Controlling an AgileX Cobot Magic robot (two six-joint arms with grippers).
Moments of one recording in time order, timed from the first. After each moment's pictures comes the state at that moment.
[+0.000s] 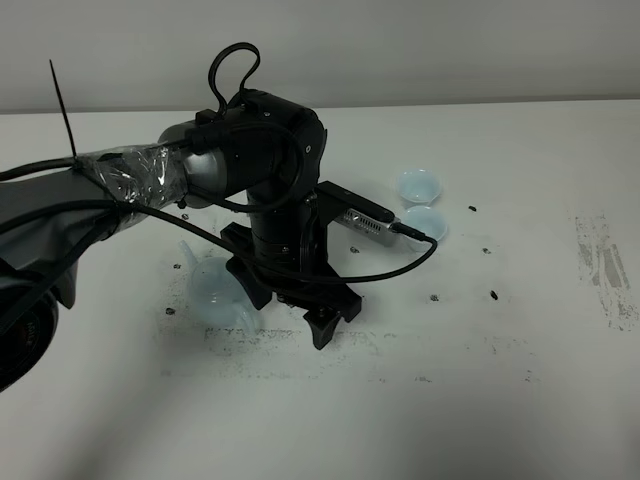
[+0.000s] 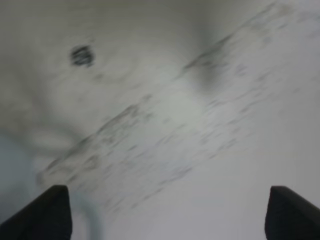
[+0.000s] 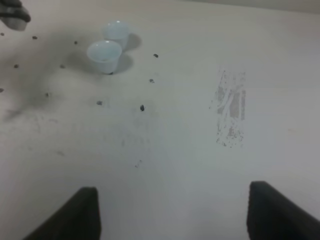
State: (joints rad) left arm -0.64 2.19 -1.69 -0.14 1.17 0.10; right arm 0.10 -0.01 -0.52 0.07 1.11 -0.10
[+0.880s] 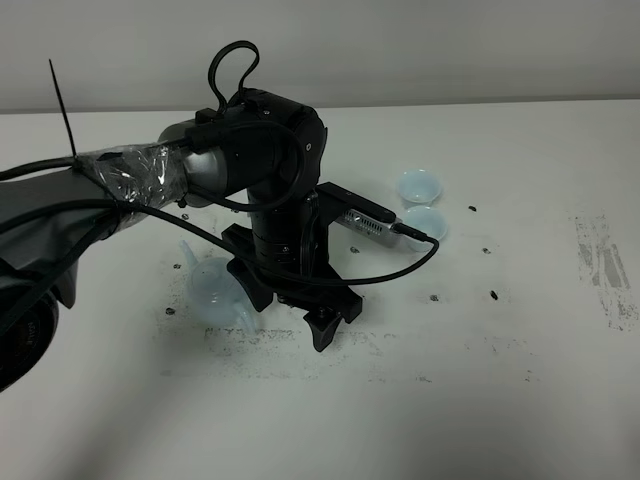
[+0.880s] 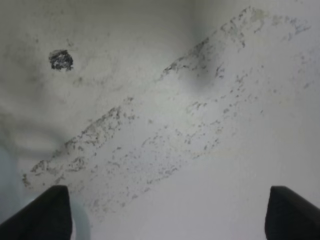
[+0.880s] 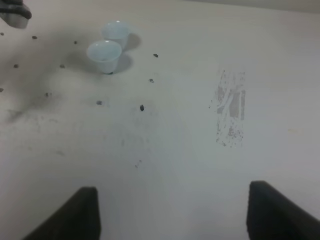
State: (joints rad) left arm -0.64 2.19 -1.69 -0.15 1.19 0.11; right arm 0.10 -0.01 -0.52 0.07 1.11 -0.10
